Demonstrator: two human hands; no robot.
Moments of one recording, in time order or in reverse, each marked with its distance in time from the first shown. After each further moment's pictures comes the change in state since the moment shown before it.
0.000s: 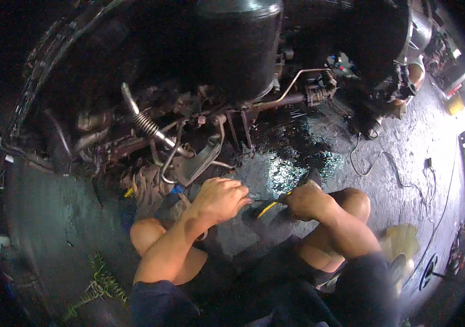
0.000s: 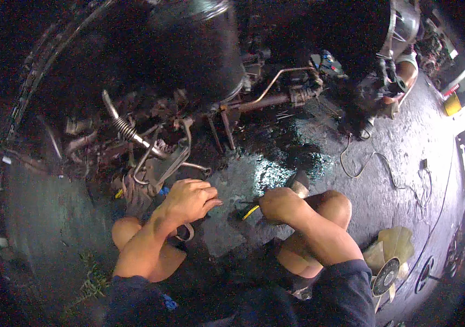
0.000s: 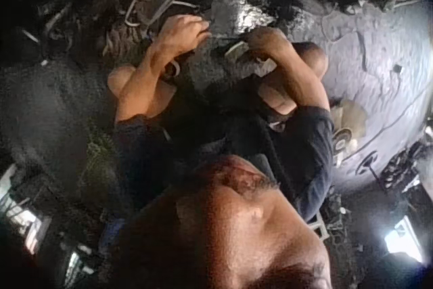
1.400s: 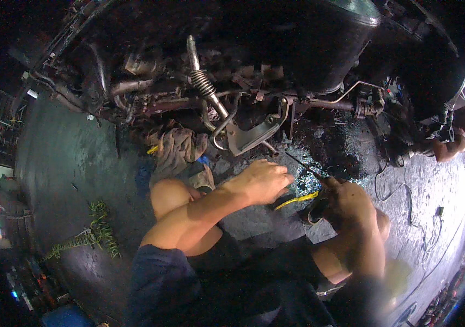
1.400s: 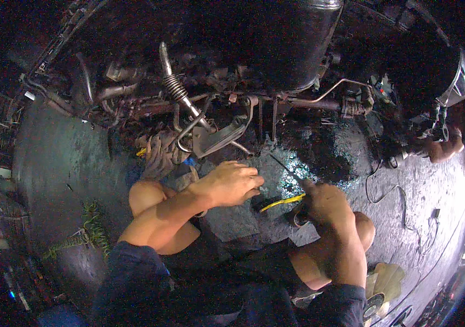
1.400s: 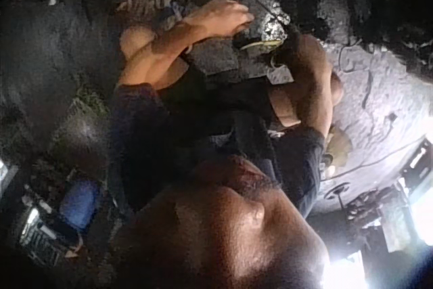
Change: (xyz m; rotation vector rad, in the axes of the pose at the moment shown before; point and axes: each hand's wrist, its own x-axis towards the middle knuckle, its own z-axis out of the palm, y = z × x) left_hand -0.006 -0.006 0.016 0.038 -0.120 -0.003; right_hand -0.021 0.000 -0.021 0.197 0.318 0.261
